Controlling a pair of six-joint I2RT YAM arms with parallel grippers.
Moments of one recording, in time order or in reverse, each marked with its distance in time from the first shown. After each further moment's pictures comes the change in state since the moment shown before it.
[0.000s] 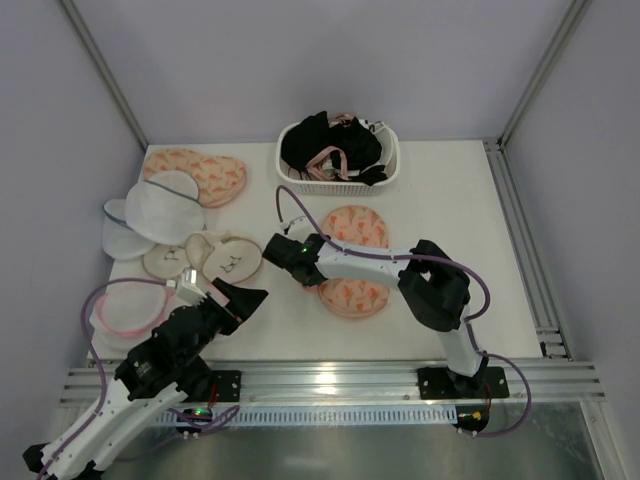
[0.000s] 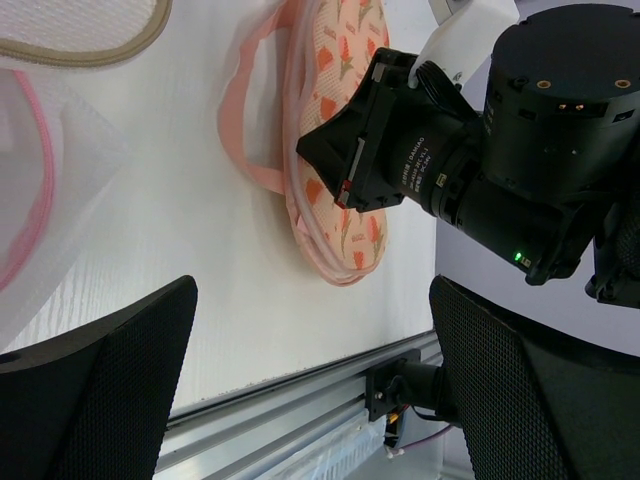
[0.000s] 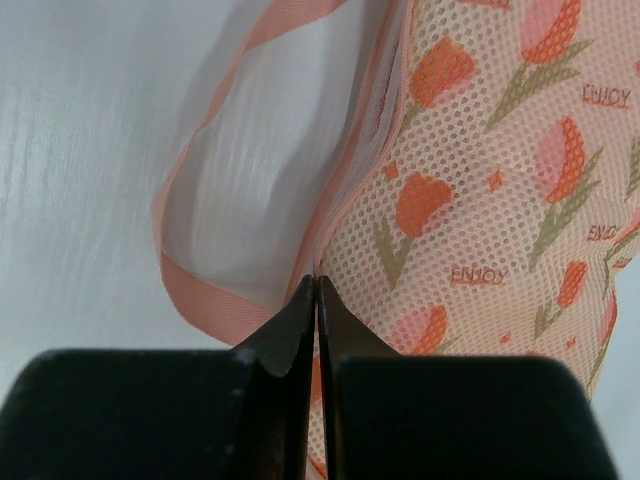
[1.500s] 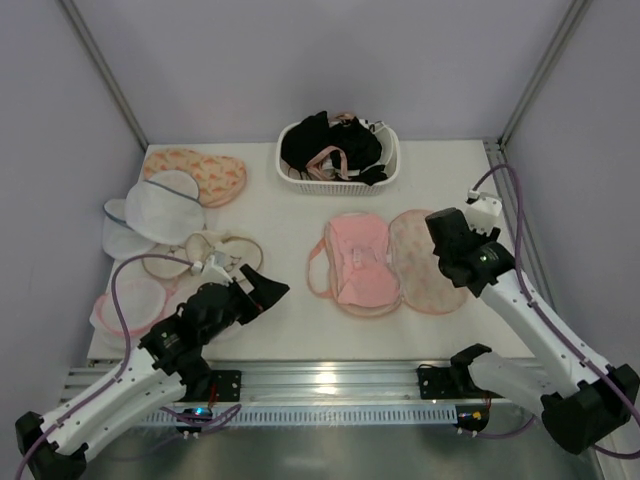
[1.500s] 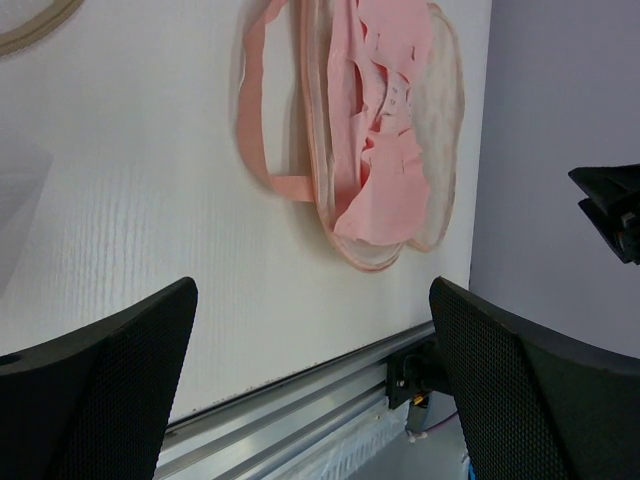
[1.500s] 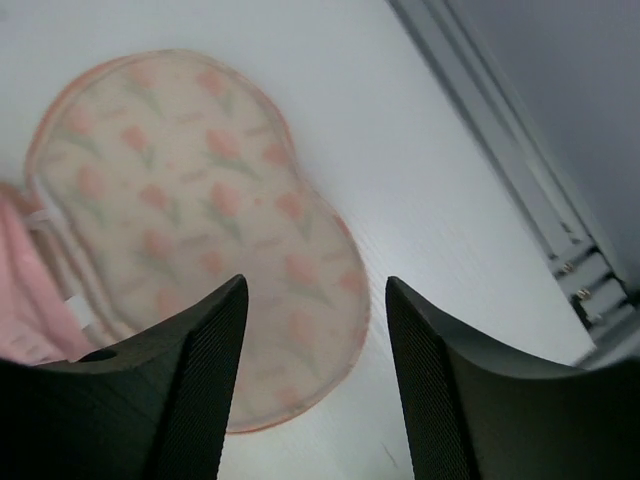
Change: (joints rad) left arm 0.000 0.393 0.038 0.241 0.092 0.048; right arm -0.615 -0.968 -0.582 -0.133 0.311 0.101
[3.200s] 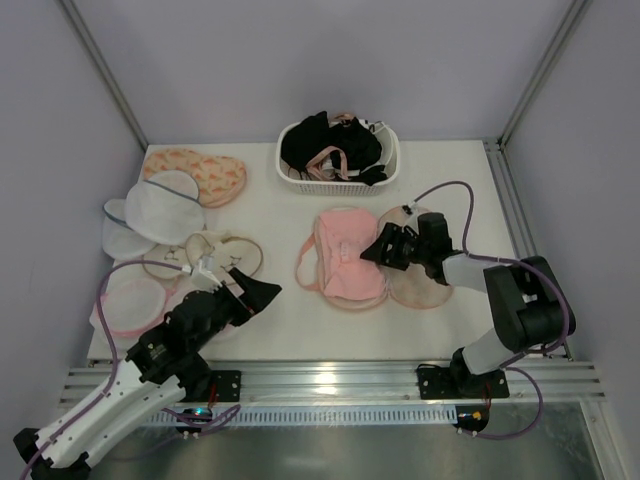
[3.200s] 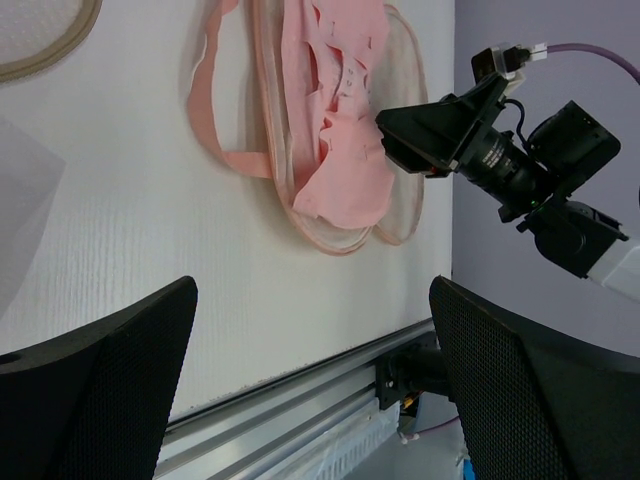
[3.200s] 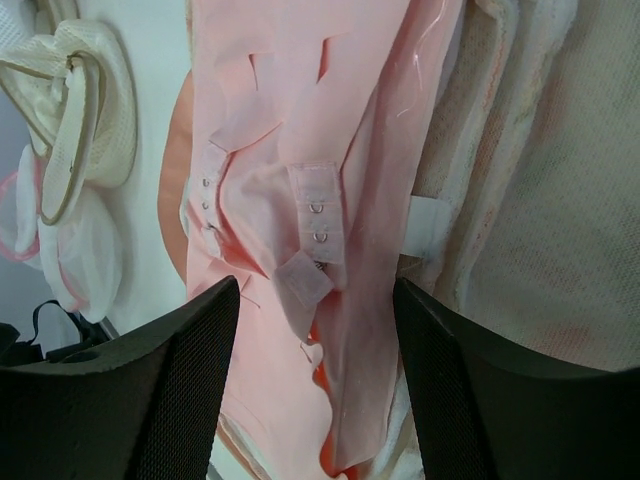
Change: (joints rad) left arm 0.000 -0.145 0.006 -0.077 -0.025 0.019; right arm -0.201 0.471 -0.377 1.229 -1.414 -0.117
